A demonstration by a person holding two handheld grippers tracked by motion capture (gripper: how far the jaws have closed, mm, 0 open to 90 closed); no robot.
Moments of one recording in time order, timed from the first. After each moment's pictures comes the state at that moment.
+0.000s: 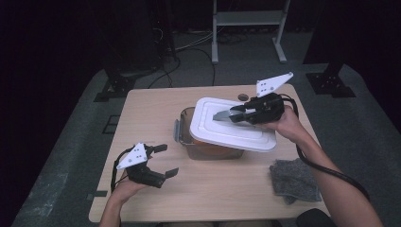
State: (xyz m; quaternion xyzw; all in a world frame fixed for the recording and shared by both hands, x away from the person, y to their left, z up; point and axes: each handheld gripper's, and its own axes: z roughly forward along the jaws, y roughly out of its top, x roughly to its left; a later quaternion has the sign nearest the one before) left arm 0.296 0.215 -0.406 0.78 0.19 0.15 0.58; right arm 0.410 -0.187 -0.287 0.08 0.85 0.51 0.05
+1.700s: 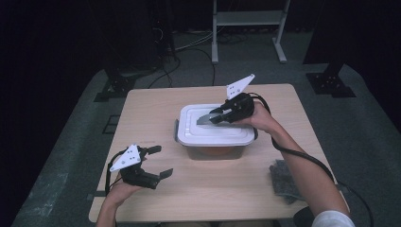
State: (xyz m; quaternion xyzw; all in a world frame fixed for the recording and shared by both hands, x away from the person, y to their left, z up) left arm 0.290 0.228 -0.407 0.77 0.20 0.15 0.58; right arm 0.470 -0.130 -0.336 0.02 0.88 0.47 0.02
